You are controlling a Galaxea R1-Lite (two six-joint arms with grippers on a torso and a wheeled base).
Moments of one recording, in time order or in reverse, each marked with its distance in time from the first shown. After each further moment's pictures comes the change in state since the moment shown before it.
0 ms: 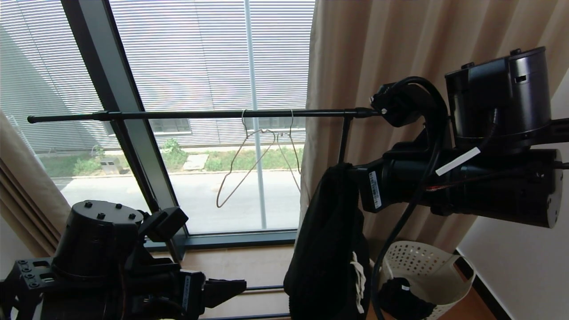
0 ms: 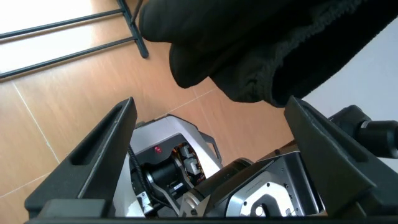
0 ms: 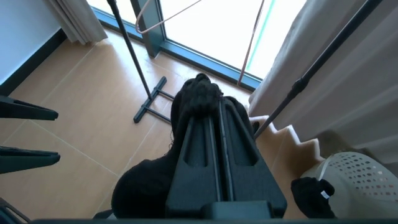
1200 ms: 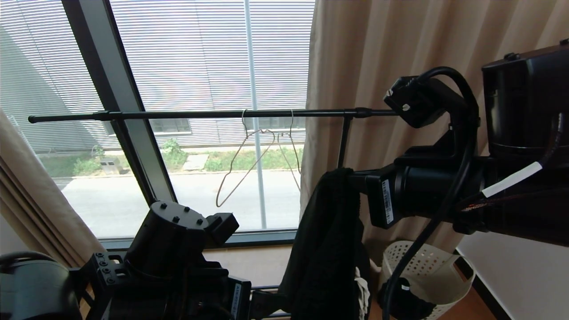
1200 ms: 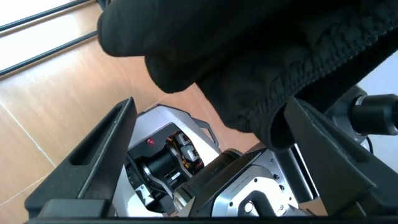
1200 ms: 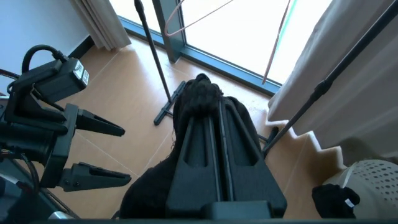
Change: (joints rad) left arm -0.167 0.153 -0.111 -0.002 0.023 -0.017; right arm 0.079 -0.066 0.037 -0.001 -0.002 0.059
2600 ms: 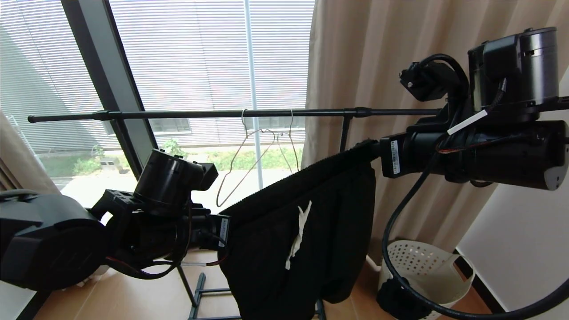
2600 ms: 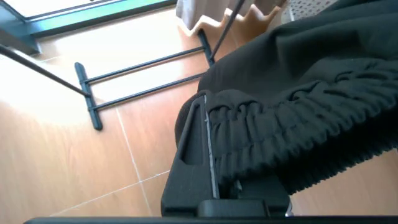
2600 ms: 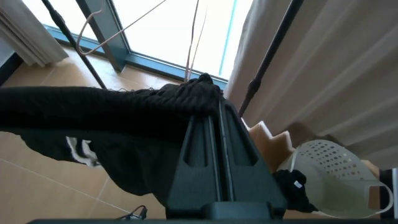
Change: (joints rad) left arm 0.191 0.069 -0.279 0.201 0.314 0.192; right arm -0.254 0.073 -0.090 0.009 -0.008 -0.087
